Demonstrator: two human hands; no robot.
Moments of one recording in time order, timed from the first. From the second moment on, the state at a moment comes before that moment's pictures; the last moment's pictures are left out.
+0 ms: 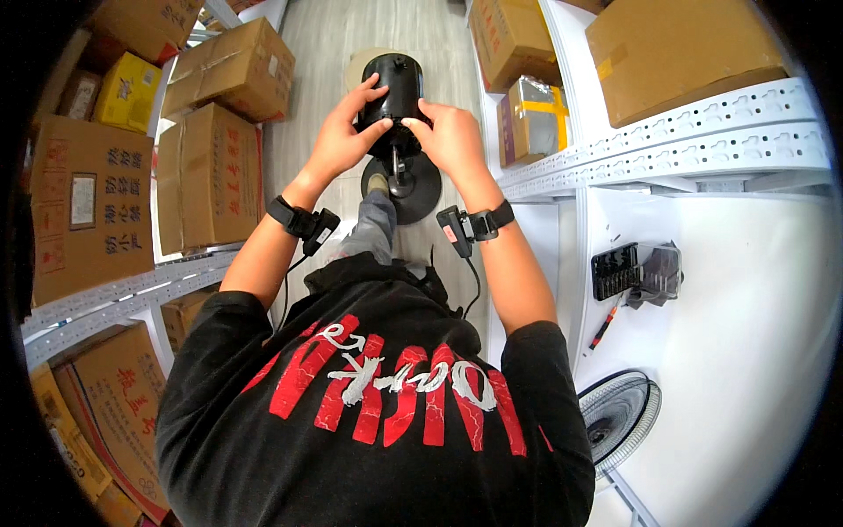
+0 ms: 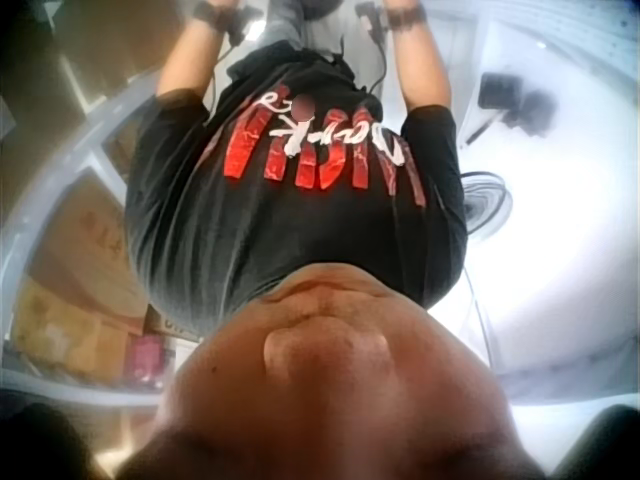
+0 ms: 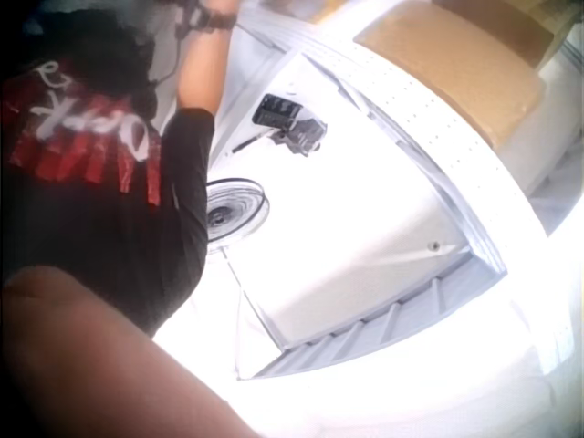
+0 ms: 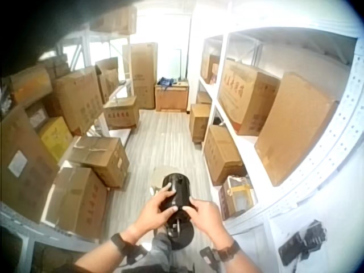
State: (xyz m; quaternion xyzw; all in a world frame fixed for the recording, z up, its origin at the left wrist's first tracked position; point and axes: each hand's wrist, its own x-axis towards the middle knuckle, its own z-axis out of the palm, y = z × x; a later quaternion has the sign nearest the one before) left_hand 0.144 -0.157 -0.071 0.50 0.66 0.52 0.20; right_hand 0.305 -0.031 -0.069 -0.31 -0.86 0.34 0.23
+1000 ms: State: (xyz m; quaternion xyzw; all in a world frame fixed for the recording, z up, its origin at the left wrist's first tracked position) left_hand 0.128 -0.142 -0.070 0.54 0.64 0.48 0.25; right_hand 0.300 -0.019 -0.074 -0.26 -0.80 0.51 0.19
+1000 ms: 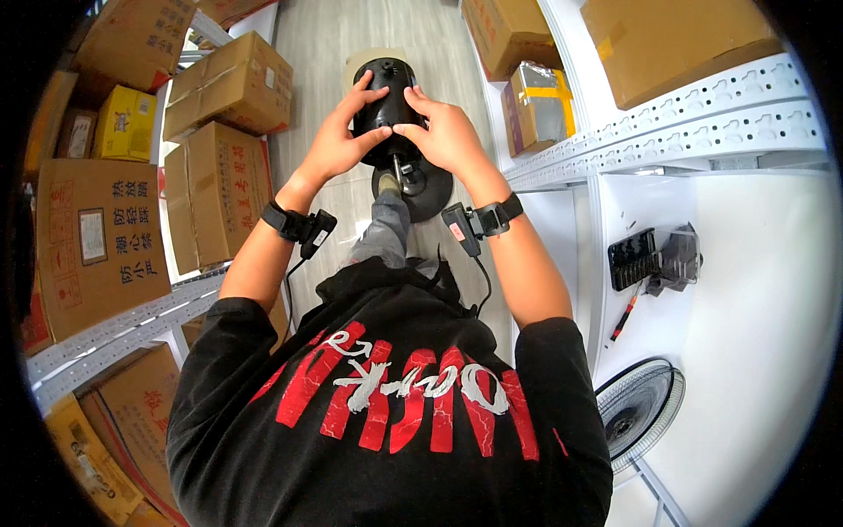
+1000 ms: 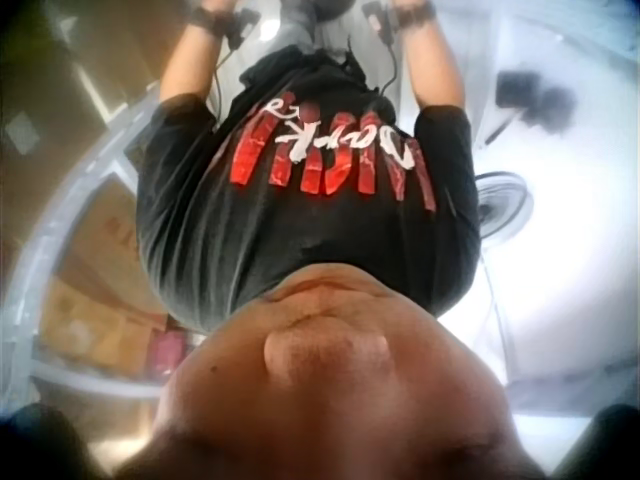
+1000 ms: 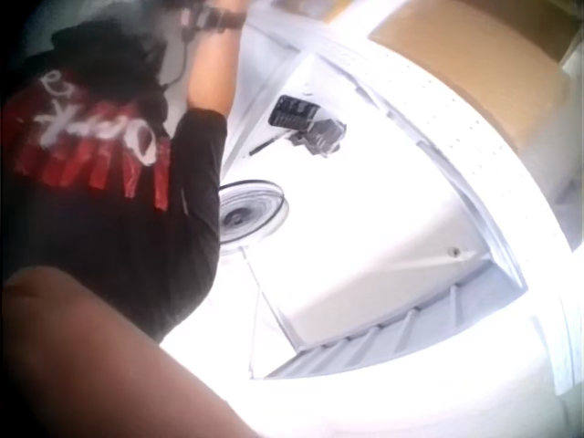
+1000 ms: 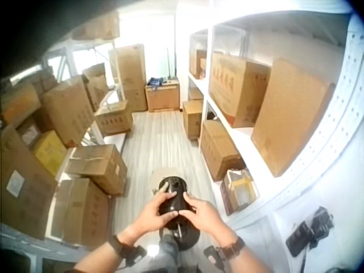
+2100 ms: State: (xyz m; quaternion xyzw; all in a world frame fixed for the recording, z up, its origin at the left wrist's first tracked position) left_hand 0.123 -0.131 -0.062 0.56 0.64 0.43 0.29; right_hand 0.297 -0.010 -0.102 -0.25 -0.80 0.50 0.23
